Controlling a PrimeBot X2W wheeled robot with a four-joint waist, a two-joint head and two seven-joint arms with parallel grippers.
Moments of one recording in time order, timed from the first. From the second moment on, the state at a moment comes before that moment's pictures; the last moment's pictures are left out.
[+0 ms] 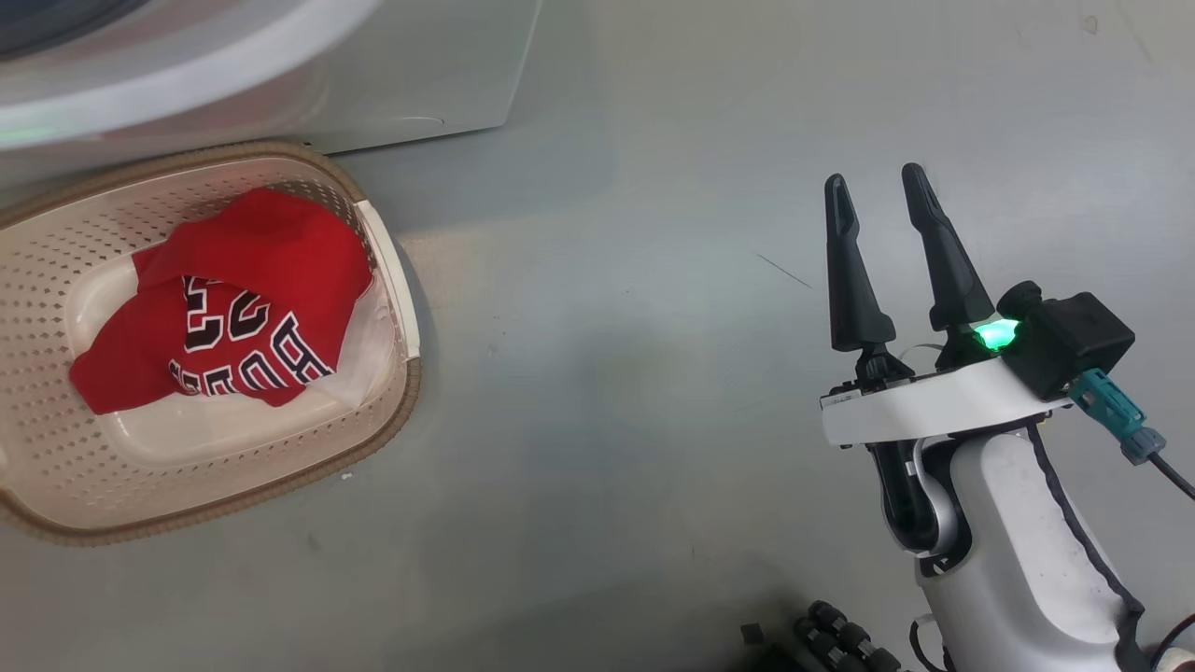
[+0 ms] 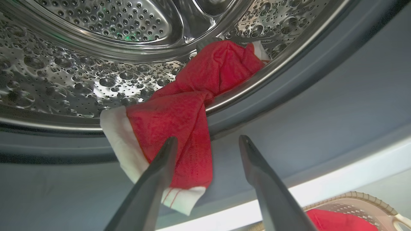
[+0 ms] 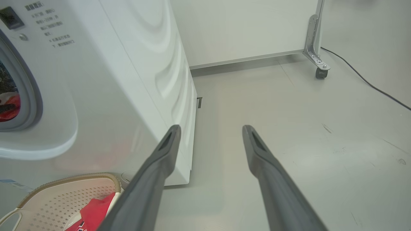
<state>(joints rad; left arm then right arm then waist) -0.86 0.52 -0.18 0.45 -0.29 -0.07 0.20 -0.31 -0.05 0.28 0.04 0.44 0.08 -0.26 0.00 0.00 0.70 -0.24</state>
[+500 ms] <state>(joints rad) -1.00 0.56 -0.23 0.58 -0.20 -0.04 0.26 -0.32 -0.05 0.30 0.04 0.46 0.06 -0.26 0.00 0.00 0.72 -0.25</state>
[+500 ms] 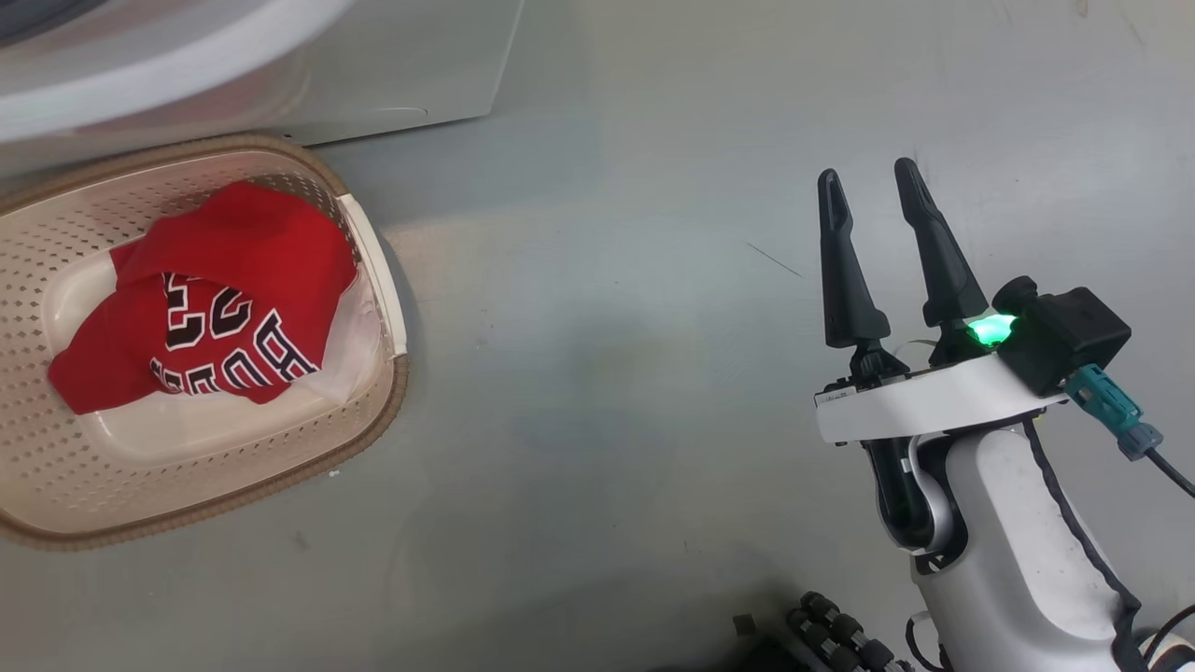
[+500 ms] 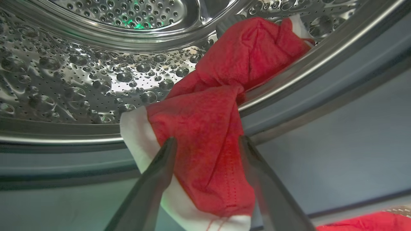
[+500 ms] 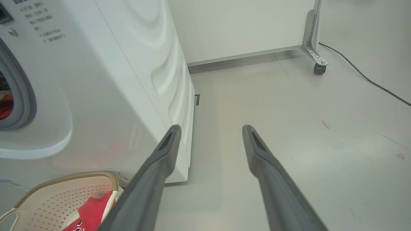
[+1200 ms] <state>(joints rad) -1.12 0.56 -0.25 0.70 -0.19 -0.05 0.29 -0.34 -0.05 0.31 0.04 0.46 0.05 -0.26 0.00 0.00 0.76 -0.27</state>
